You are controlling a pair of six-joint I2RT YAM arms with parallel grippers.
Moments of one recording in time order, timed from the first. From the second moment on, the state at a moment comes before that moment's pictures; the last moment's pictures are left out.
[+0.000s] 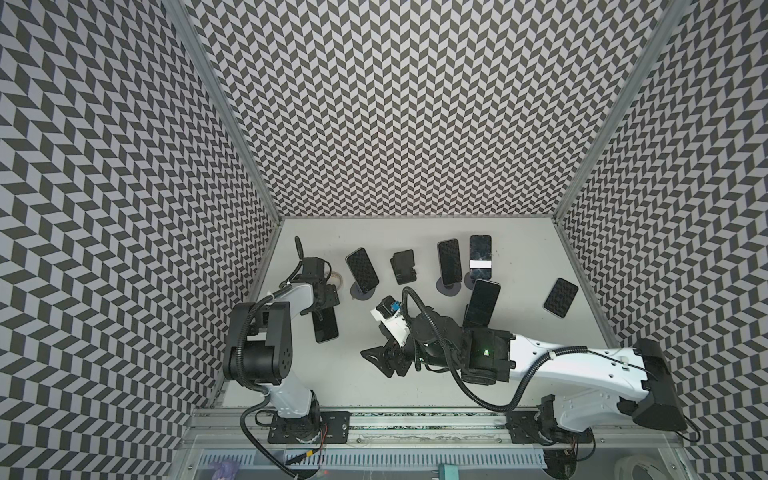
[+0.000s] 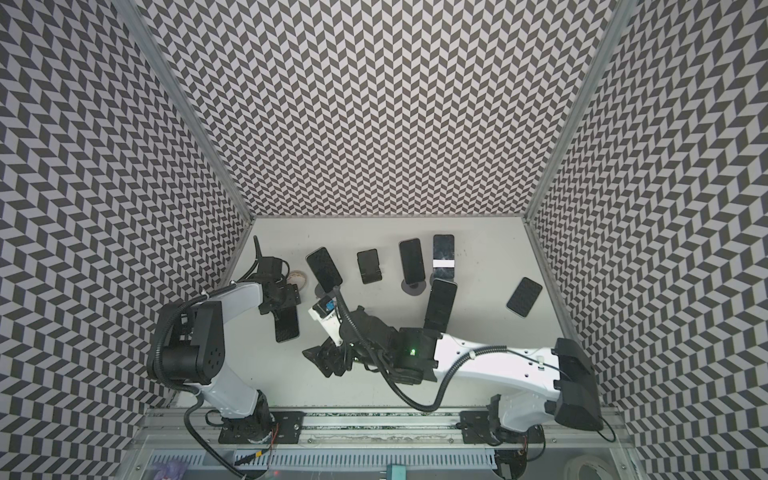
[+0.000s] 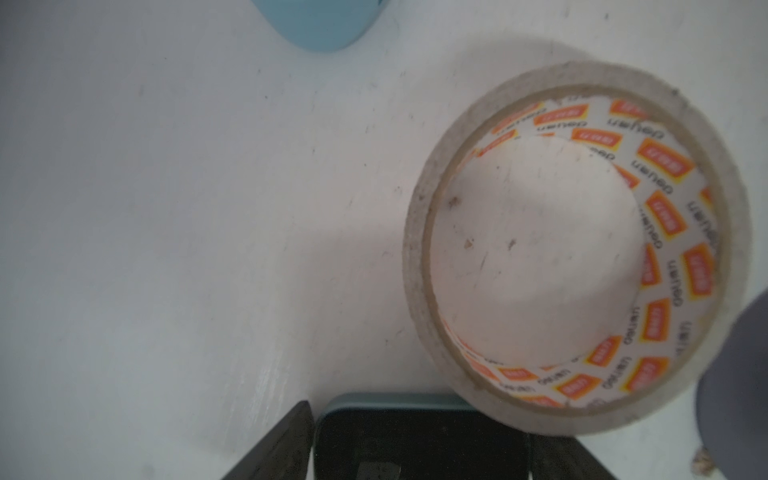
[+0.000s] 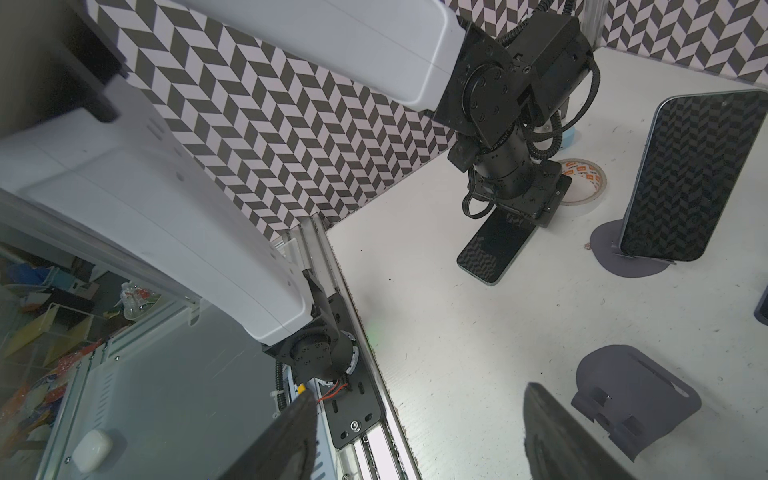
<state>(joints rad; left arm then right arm) 0.01 1.66 0.88 -0.37 -0.12 -0.28 1.32 1.40 1.16 -0.21 0.08 0.36</state>
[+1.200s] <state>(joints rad) -0.35 1.16 0.78 -0.41 -0.35 -0.34 1.32 1.04 0.96 -0.18 0.35 0.38</state>
